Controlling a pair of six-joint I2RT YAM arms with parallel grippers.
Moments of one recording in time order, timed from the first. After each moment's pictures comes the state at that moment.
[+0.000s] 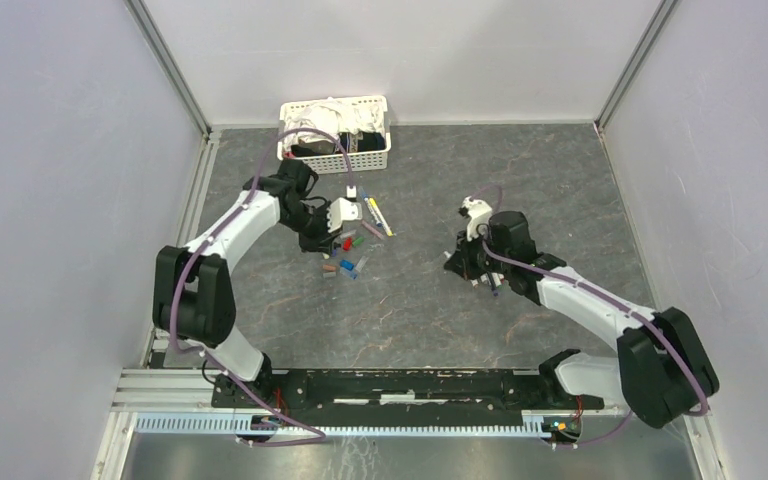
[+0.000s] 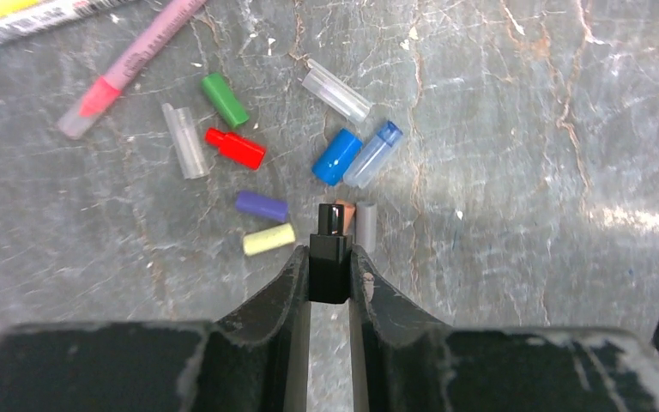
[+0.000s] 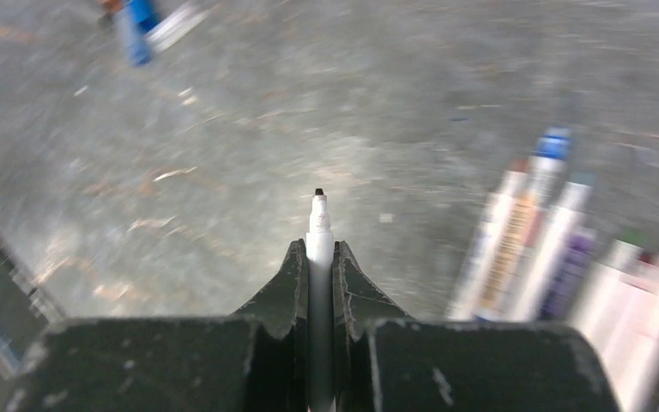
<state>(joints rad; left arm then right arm) -0.25 1.62 1.25 -0.95 0.56 1.14 0.49 1.25 0.60 -0.01 -0.38 0.15</state>
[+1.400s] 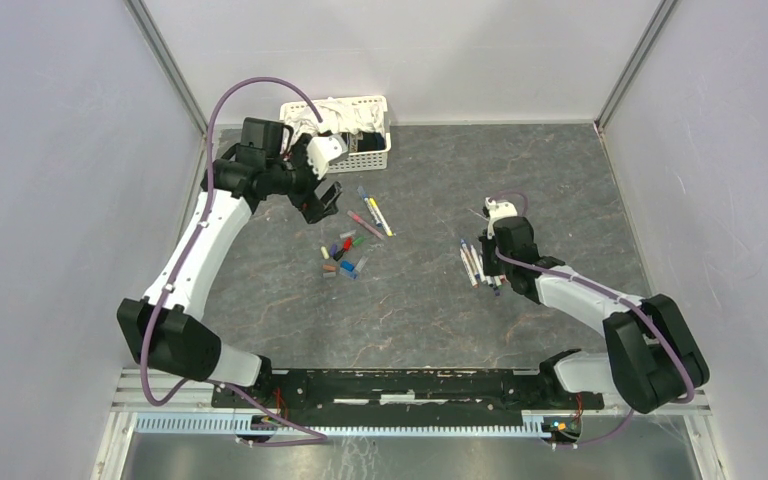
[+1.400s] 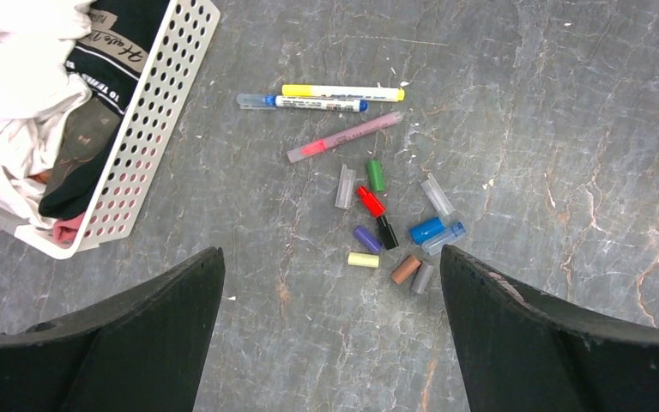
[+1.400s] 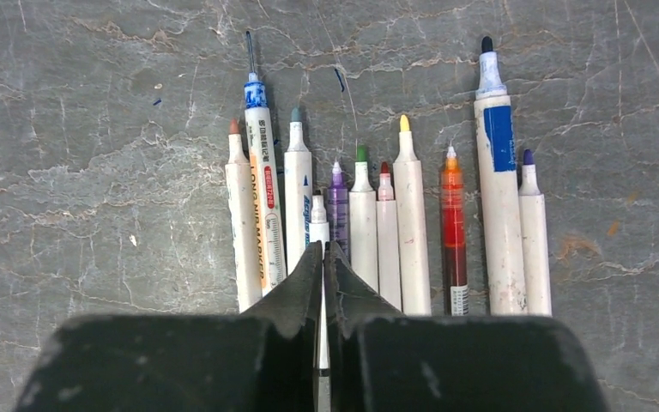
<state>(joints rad) -0.25 1.44 1.46 -0.83 0.49 0.69 0.40 1.30 0.54 0.00 0.13 0.16</state>
